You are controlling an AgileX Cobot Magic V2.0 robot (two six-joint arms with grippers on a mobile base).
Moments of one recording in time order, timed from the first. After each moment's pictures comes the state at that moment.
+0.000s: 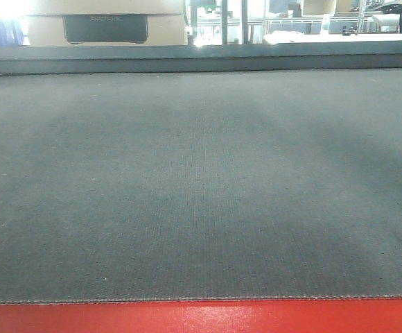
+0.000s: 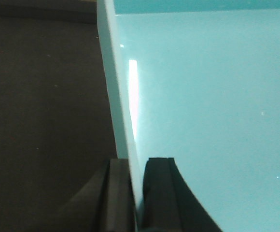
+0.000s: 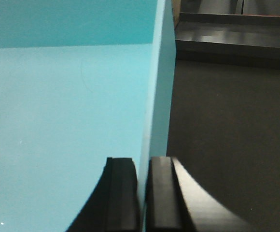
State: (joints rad) left arm -0.23 1.32 -1.58 -0.01 0.79 -0.18; right arm 0.26 1.44 -1.76 0.06 0.77 0.07
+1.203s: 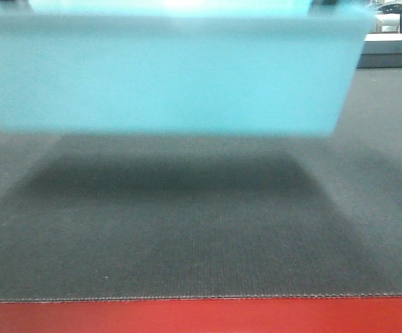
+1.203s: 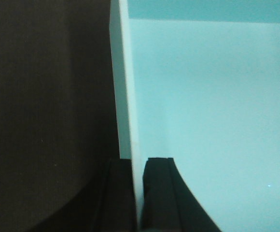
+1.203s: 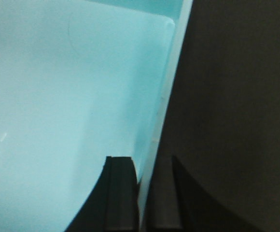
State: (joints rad) left arm -0.23 1.44 -1.25 -0.04 0.79 -0.18; right arm 0.26 1.51 -1.33 0.10 0.84 0.08
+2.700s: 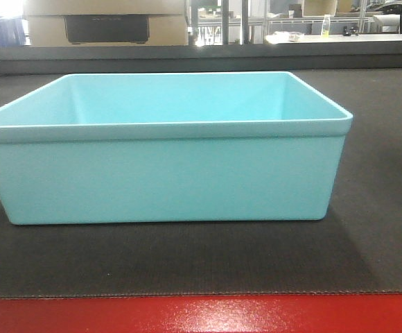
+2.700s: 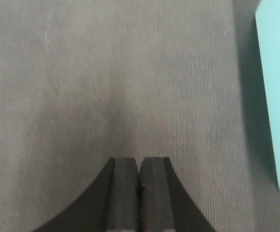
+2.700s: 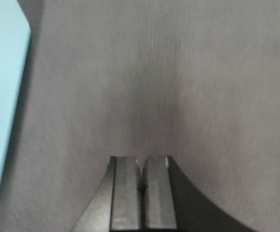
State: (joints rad) left arm -0.02 1.01 -0.71 0.19 0.63 -0.16; right arm 0.03 1.24 -0.92 -0.02 0.70 0.08
